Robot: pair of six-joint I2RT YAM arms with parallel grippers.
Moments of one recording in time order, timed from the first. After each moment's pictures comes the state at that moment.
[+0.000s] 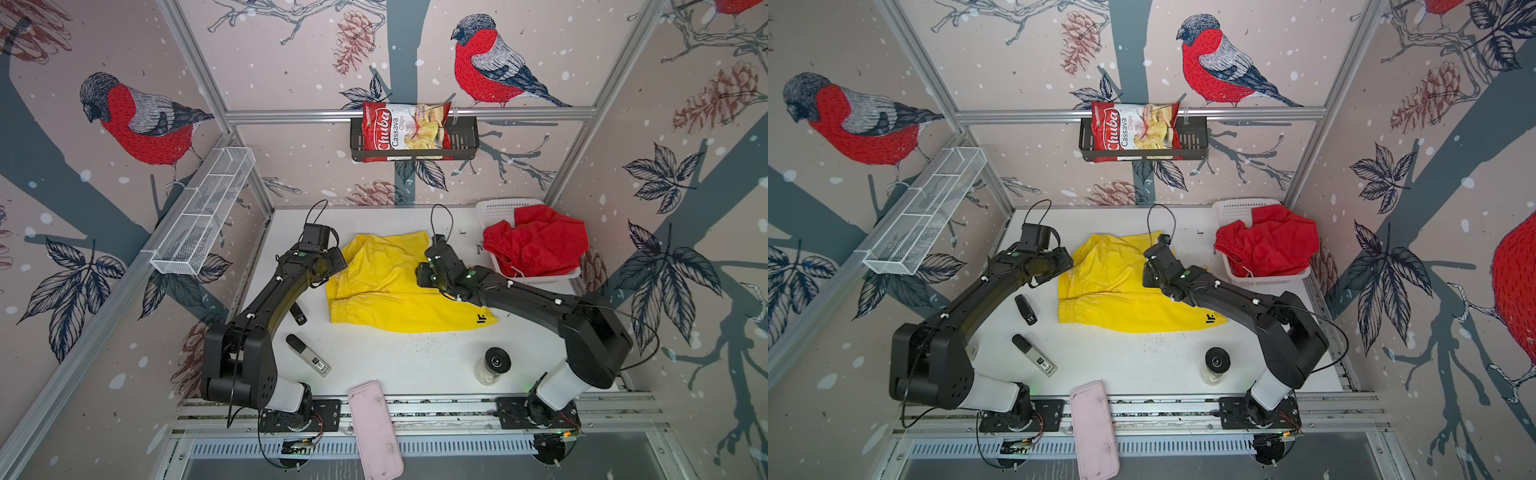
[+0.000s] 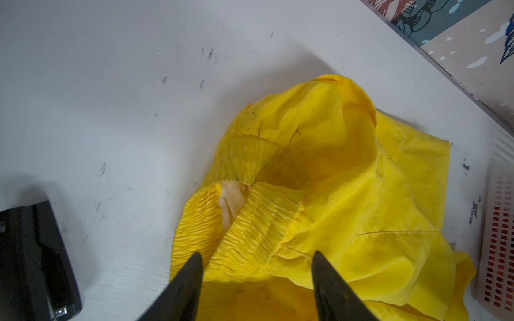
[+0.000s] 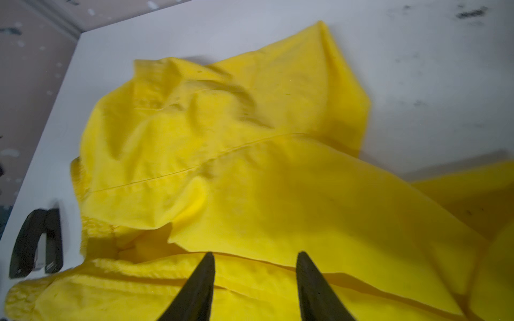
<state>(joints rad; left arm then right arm) -0.17 1.45 1.08 -0.59 0.02 -0.61 0.85 1.66 1.14 -0.23 0.18 0.58</state>
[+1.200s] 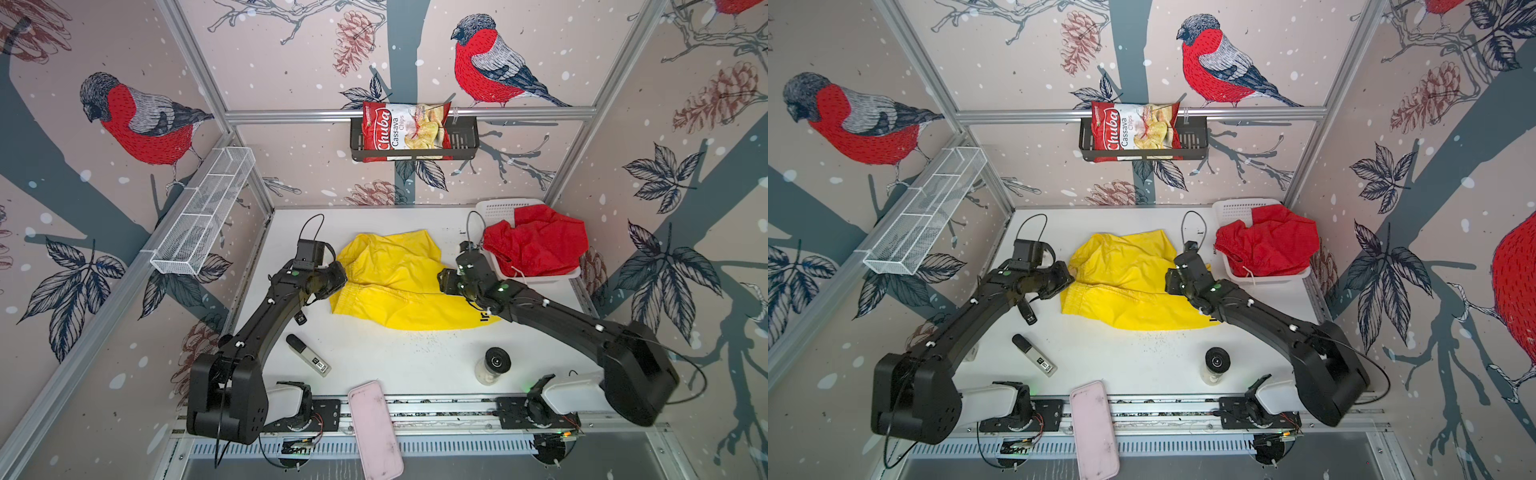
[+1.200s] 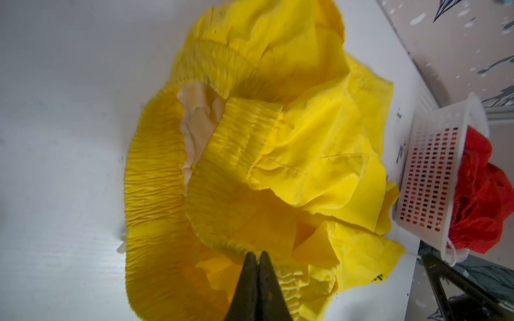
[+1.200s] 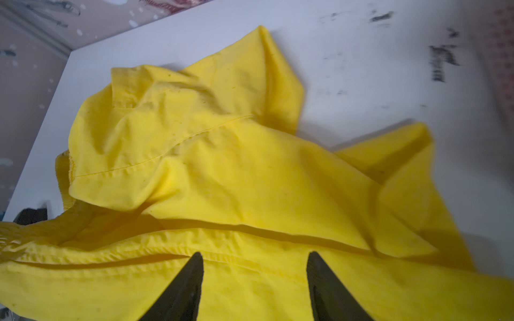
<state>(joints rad) -0.15 1.29 0.95 -0.58 0.28 -0.68 0.67 1.30 0.82 -0.24 0.15 0.58</state>
